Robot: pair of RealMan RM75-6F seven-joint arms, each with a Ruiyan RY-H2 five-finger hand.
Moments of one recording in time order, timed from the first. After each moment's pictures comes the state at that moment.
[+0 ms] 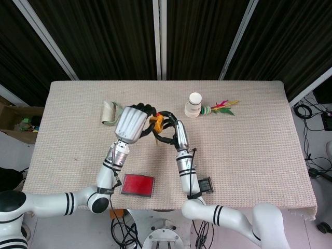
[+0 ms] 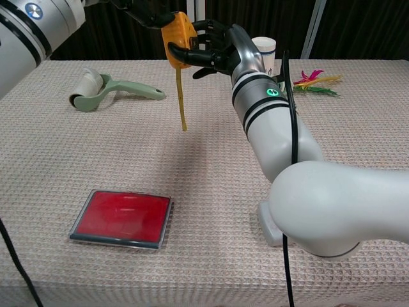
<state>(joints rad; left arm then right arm) -0.84 -1.67 -0.35 -1.59 1.20 1.30 0.57 0.82 -2.19 0.57 -1.17 -1.09 1.16 0.39</state>
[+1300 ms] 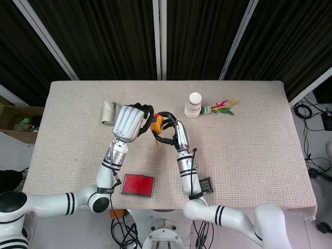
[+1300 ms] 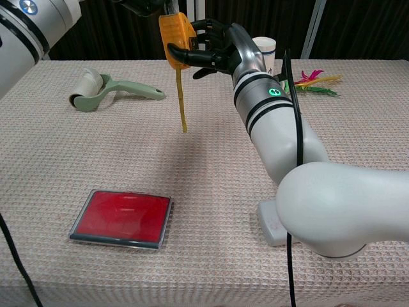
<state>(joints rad) -0.83 -1.68 -0.36 -1.57 1.22 1.33 0.51 0.80 -2.17 0.56 -1.18 -1.11 1.14 0.38</state>
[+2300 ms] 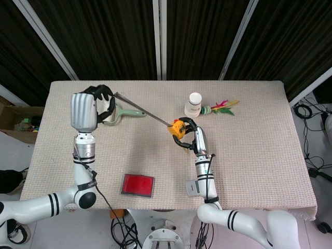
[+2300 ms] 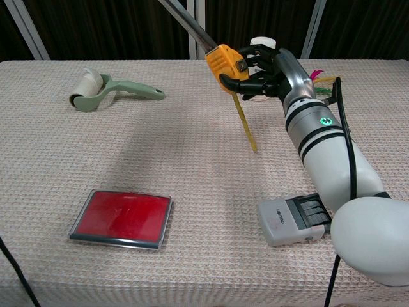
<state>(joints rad) -0.70 -1.59 -0.48 -1.60 1.22 1.54 0.33 0.65 -2.10 0.45 -1.16 -1.14 1.20 0.36</state>
